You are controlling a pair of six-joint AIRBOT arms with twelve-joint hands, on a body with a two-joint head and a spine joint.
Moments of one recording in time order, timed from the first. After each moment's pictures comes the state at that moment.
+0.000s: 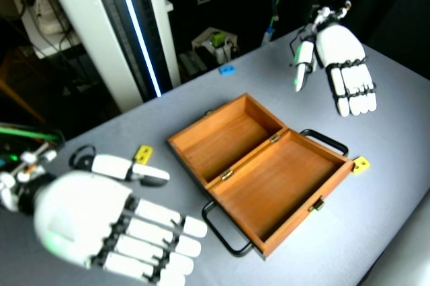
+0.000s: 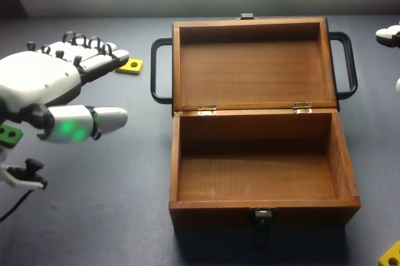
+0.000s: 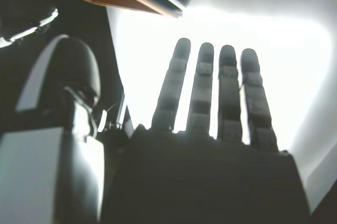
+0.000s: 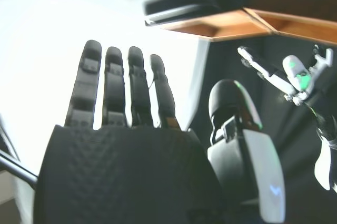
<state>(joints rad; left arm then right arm) 0.90 -0.95 1.16 -0.13 -0.65 0.87 -1.10 -0.90 1.27 0.06 0.89 -0.55</state>
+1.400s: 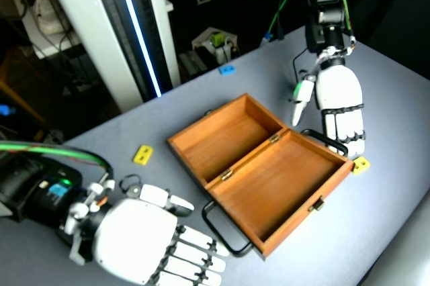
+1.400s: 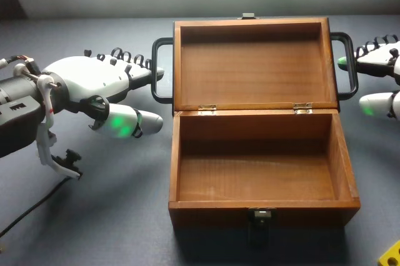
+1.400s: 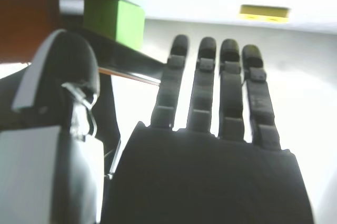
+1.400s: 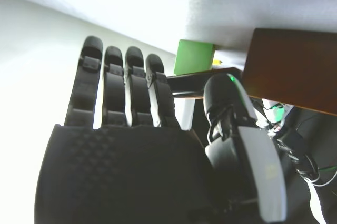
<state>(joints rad) 0.74 -1.15 1.35 0.03 -0.33 0.81 -0.94 -1.07 1.43 -0.12 0.56 -0.55</state>
